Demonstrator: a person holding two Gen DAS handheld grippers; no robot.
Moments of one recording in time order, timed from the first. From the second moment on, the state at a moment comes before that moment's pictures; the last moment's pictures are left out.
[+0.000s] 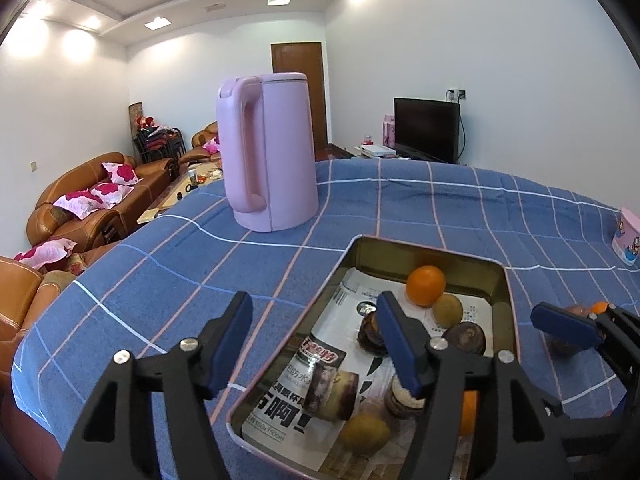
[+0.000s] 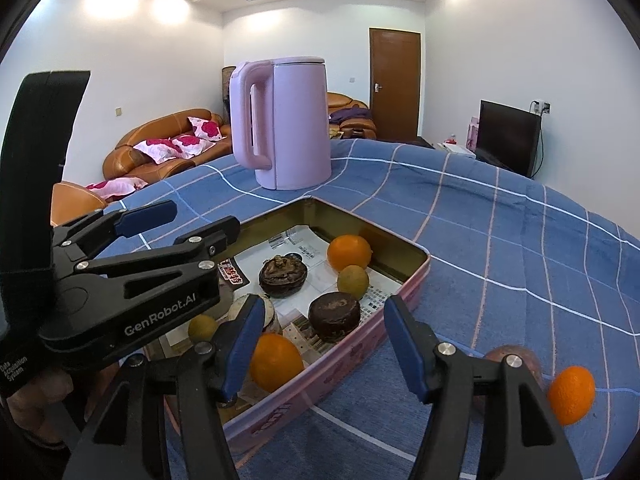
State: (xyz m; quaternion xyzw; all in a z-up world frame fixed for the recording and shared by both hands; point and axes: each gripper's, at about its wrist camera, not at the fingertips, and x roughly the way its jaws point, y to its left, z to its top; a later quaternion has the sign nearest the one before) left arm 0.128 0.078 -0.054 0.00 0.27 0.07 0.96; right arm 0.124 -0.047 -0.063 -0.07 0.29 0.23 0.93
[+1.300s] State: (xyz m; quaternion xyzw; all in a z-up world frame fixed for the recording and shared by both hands) left arm 0.114 -0.055 -0.046 0.07 0.27 -0.02 0.96; right arm 0.135 -0.224 -0.070 0.00 0.34 0.06 0.94
